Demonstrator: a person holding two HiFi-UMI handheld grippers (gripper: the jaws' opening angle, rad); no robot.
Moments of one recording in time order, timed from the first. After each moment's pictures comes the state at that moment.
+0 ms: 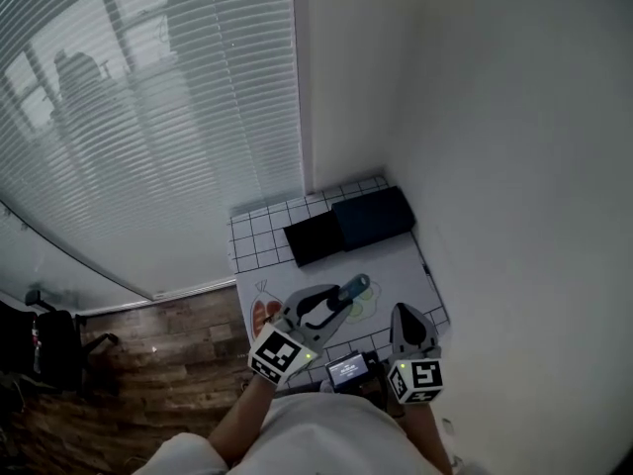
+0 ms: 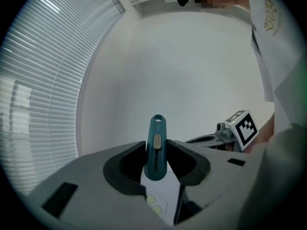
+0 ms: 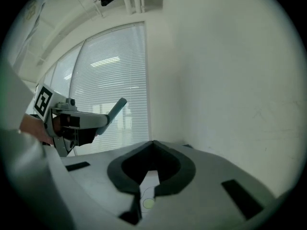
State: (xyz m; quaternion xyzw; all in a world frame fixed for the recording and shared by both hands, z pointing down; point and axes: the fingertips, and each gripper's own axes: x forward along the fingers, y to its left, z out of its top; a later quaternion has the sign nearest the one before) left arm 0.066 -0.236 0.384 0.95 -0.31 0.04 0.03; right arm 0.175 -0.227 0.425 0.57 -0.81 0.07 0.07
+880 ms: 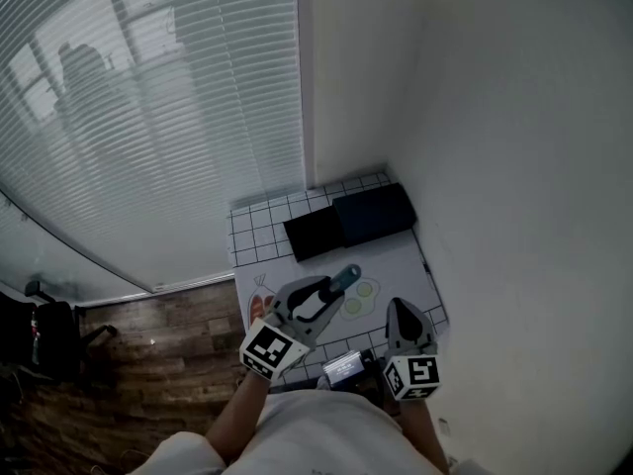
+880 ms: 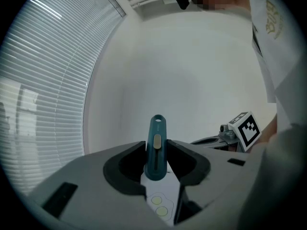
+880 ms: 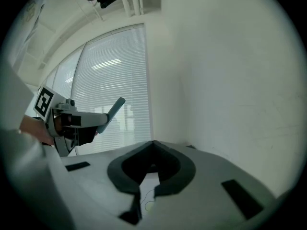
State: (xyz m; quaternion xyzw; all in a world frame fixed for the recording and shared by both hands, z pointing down) left arm 0.051 -0.247 0.373 0.94 -0.34 0.03 0.02; right arm 0.169 -0.237 0.421 0.56 -0.82 0.07 0.06
